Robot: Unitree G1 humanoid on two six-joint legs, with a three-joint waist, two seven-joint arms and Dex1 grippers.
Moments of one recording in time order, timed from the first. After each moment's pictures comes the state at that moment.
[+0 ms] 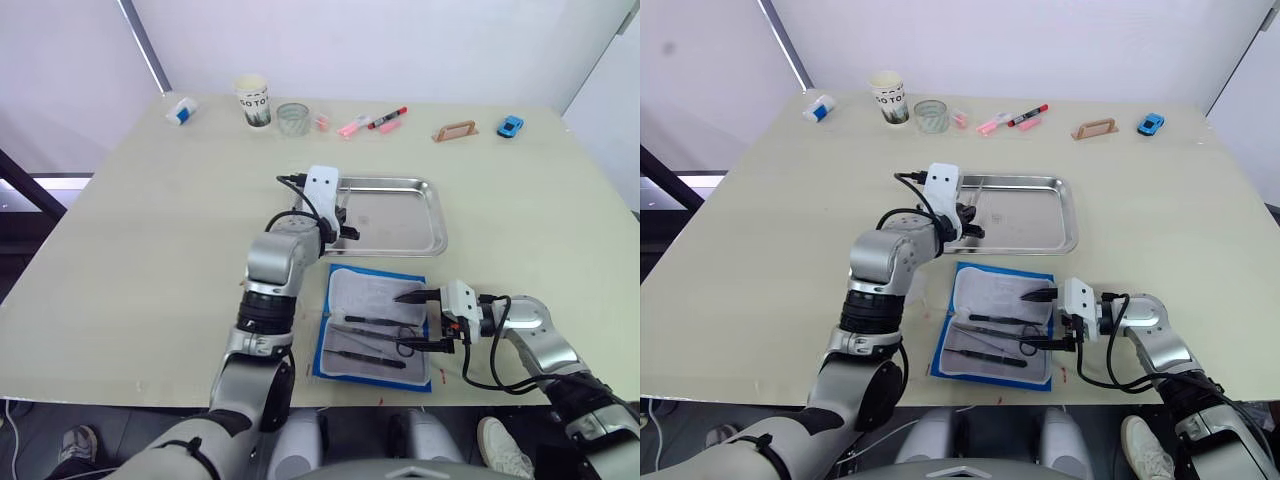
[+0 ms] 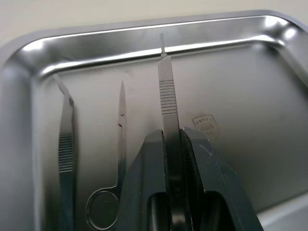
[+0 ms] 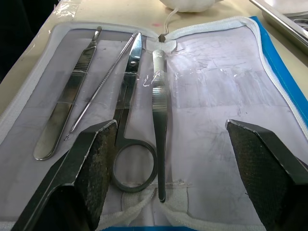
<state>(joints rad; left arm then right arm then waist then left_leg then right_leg) -0.74 0.02 0.02 0.08 -0.13 1.05 -0.05 -0.25 -0.53 0.31 0.28 0.28 -0.21 1.22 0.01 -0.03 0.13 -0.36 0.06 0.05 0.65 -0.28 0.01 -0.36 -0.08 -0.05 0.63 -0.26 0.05</state>
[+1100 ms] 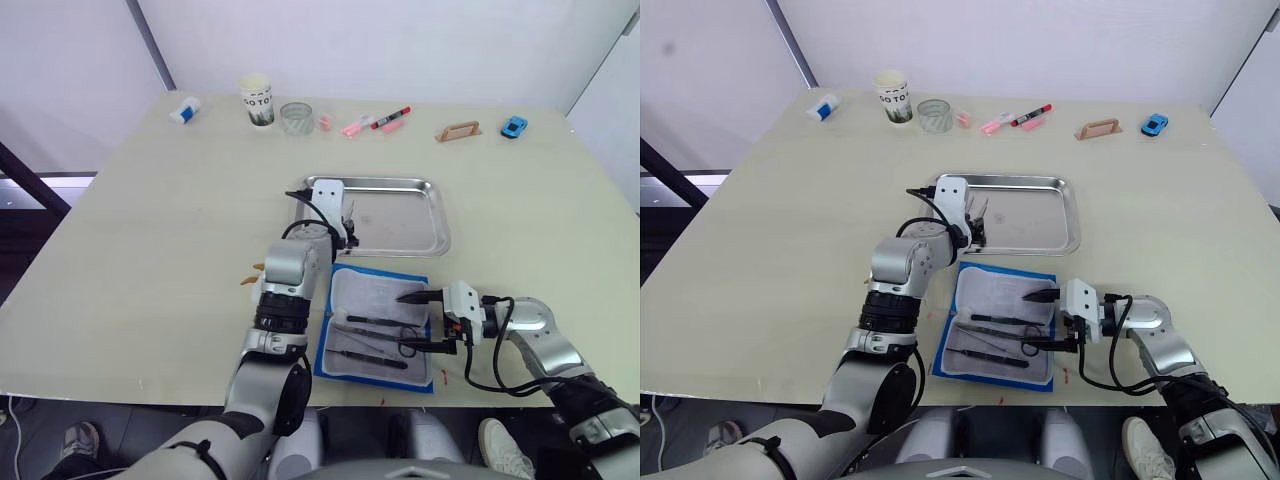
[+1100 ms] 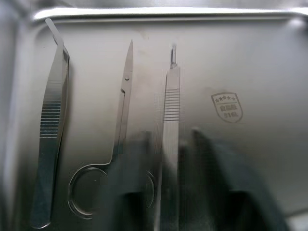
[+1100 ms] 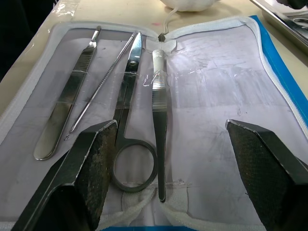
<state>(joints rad) -0.74 -0.04 0.05 0.19 -0.12 1.01 0.04 -0.23 -0.54 0.30 0.25 0.28 -0.20 1.21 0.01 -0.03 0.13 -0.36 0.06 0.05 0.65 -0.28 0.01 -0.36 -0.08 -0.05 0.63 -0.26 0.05</state>
